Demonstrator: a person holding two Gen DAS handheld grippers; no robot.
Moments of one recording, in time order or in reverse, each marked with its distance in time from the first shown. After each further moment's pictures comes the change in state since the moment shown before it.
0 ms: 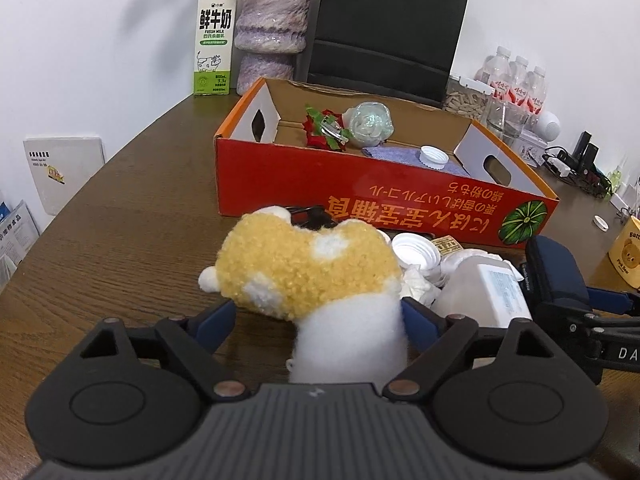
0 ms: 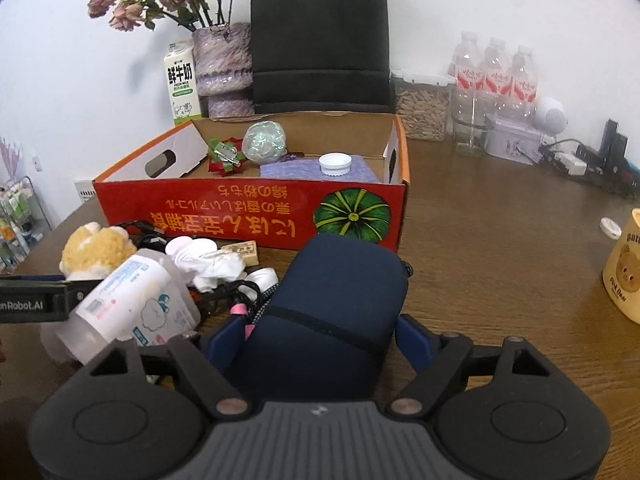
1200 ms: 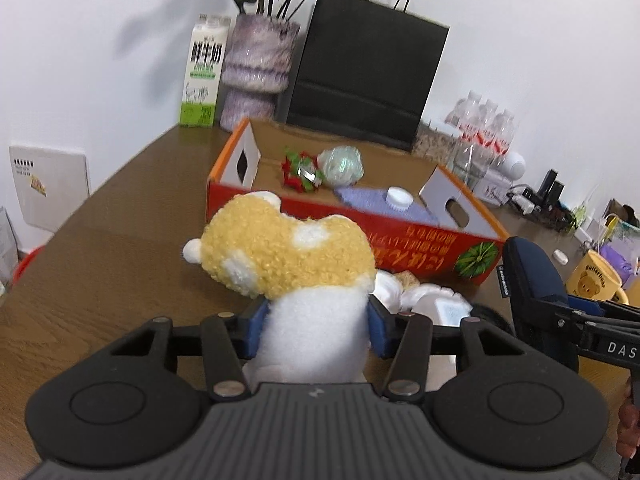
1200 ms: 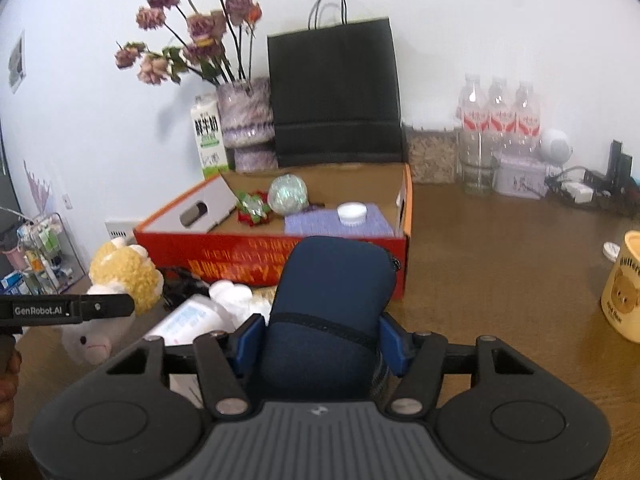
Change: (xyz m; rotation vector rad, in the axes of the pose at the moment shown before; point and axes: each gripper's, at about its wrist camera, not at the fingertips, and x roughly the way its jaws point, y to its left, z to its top) left arm -0.039 0.002 0.008 -0.042 -0.106 -0.093; right arm -0.042 -0.007 0.006 0.011 -0.152 0.086
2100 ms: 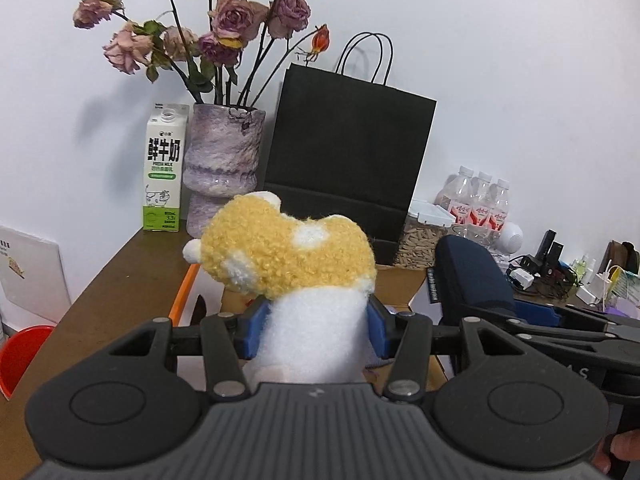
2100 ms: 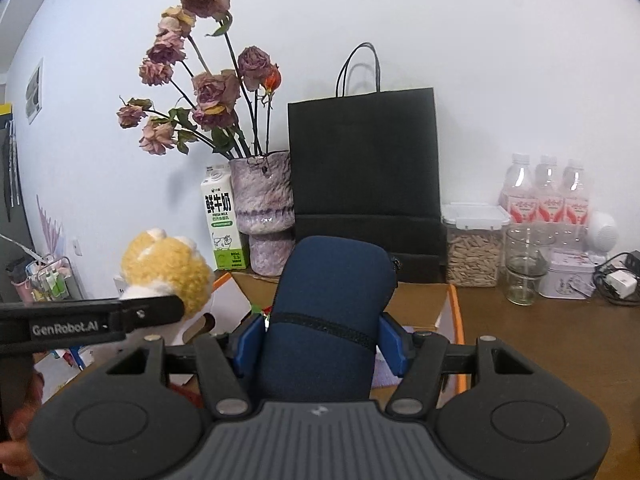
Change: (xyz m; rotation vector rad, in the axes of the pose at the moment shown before) left arm 0.051 -0.033 0.106 0.053 -0.170 -0.020; right arm 0.073 0.016 0.108 -0.035 -0.157 0.055
